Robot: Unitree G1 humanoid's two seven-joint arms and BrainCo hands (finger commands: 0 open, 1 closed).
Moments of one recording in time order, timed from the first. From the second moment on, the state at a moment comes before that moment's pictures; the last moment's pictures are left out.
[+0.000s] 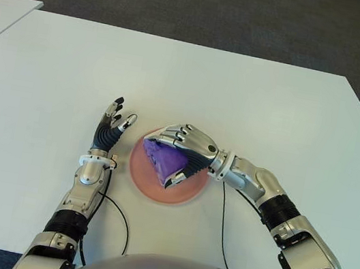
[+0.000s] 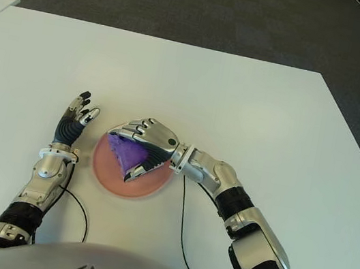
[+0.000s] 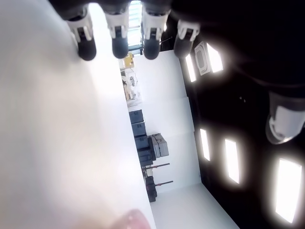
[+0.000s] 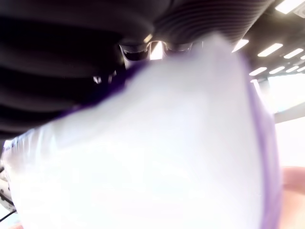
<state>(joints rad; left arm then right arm) -0.02 0.11 0.06 0.49 0.09 -0.46 0.13 -0.46 -0.43 0.59 0.40 -0.90 -0.79 -0.16</state>
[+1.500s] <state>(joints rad) -0.03 0.11 0.07 0.51 0.07 -0.48 0.12 -0.40 -0.49 0.49 0.22 -0.70 -0.73 0.02</state>
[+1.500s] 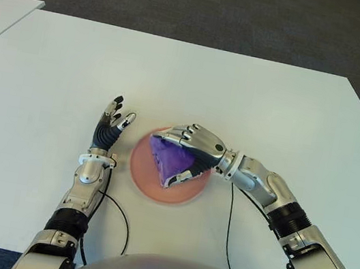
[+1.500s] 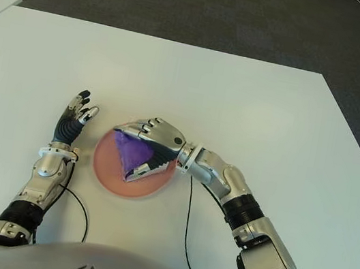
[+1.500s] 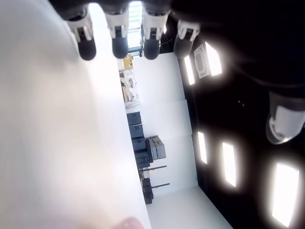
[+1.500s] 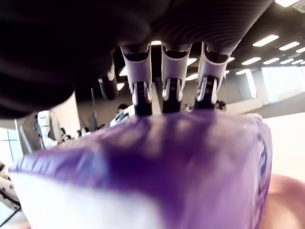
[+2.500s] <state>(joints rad) -0.04 0.11 0.07 0.51 0.08 -0.49 0.12 -0.45 -0.25 0.03 0.43 0.15 -0.67 0.20</state>
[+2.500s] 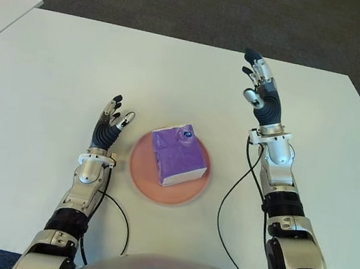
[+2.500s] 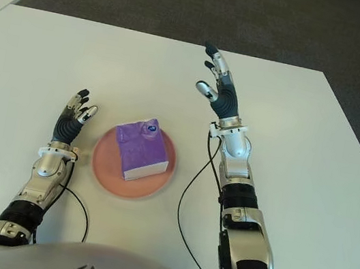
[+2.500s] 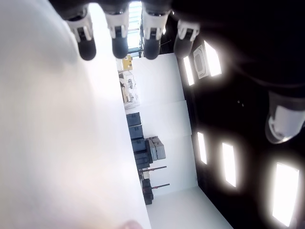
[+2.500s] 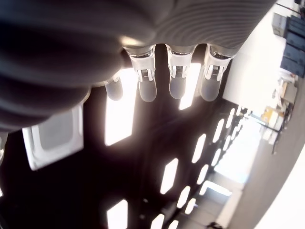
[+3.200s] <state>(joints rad) -0.02 0.10 0.07 0.49 0.08 -0.48 0.12 -0.35 -0.07 -0.14 0.54 0.24 -0.66 0.16</state>
